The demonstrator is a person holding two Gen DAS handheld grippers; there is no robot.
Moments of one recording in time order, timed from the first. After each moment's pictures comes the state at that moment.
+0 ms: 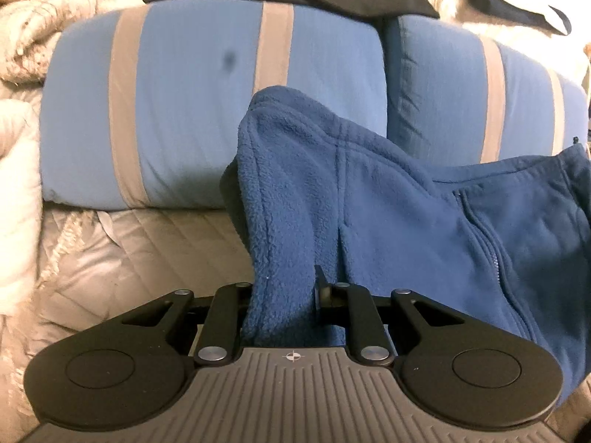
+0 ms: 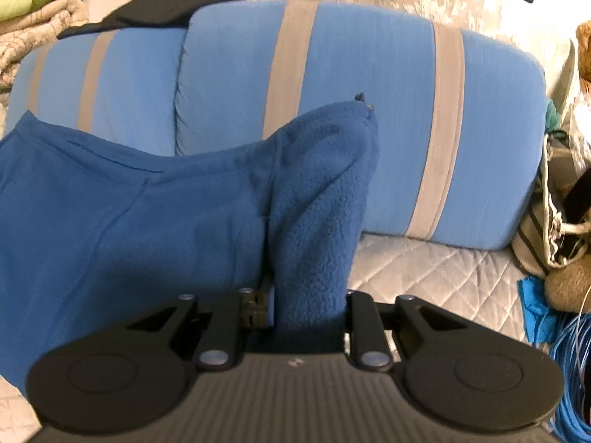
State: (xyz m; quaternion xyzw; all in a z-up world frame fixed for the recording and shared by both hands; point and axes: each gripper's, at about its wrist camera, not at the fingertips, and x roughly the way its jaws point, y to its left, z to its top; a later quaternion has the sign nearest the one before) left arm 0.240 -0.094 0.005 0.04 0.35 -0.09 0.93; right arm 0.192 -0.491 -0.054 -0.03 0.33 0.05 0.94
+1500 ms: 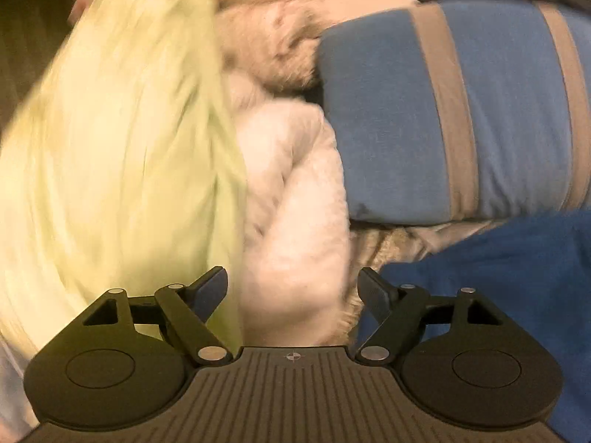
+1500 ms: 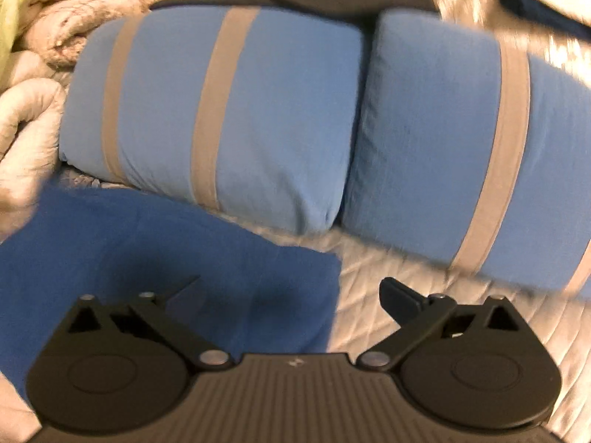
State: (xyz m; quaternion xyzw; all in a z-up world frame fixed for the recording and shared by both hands) left arm 0.241 0.096 0.027 0.12 0.28 0.20 0.93; right arm 0.247 -0.260 -0.068 -0.03 0.33 0.12 0.94
